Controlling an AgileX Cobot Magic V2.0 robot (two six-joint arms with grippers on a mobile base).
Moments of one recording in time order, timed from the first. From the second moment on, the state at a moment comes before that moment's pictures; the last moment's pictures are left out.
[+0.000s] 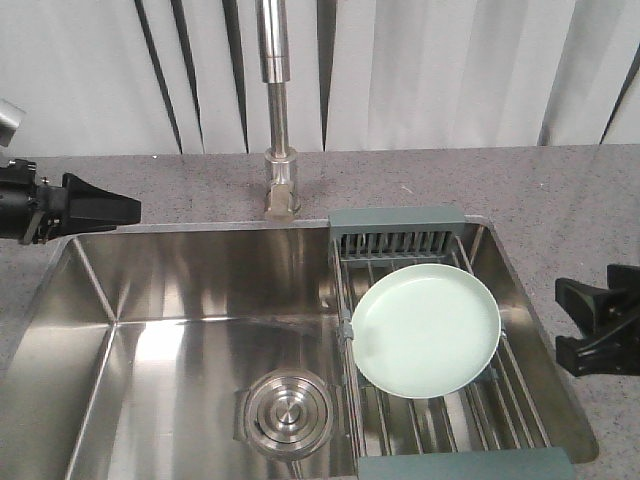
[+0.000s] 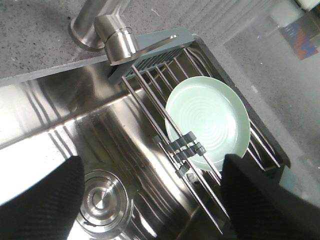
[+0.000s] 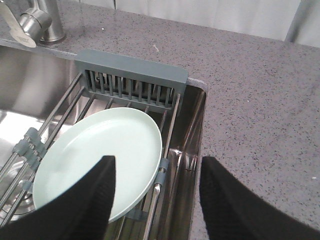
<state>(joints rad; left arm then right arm) 0.25 1.69 -1.18 -1.24 1.19 1.10 0.17 0.82 -0.55 0.10 0.29 -0.18</state>
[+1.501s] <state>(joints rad) 0.25 1.69 -1.18 -1.24 1.19 1.10 0.17 0.25 -0.21 0.11 0.25 -0.17</state>
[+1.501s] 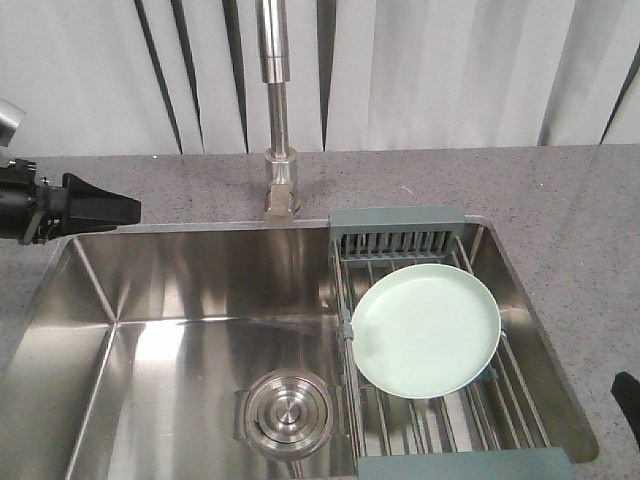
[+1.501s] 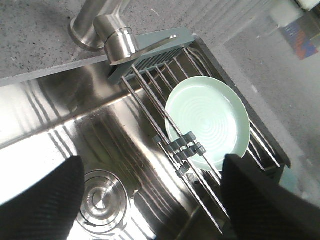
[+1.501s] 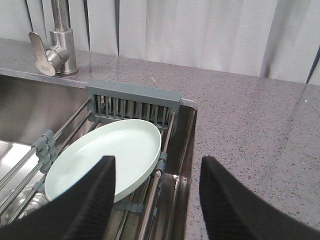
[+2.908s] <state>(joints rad) 0.16 1.69 -1.18 -1.24 1.18 1.10 0.17 0.25 -0.21 0.11 0.26 -0.17</state>
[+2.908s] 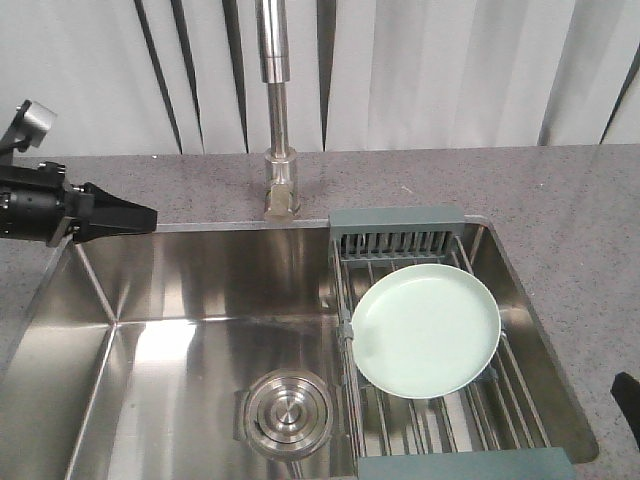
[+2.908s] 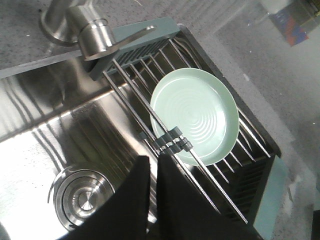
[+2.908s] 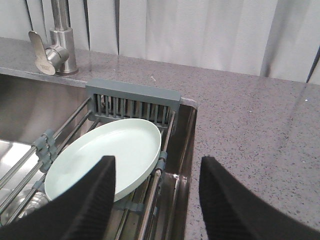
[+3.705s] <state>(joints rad) -0.12 1.92 -1.49 -1.25 1.13 1.03 0.17 0.25 -0.21 0.11 0.27 -0.17</state>
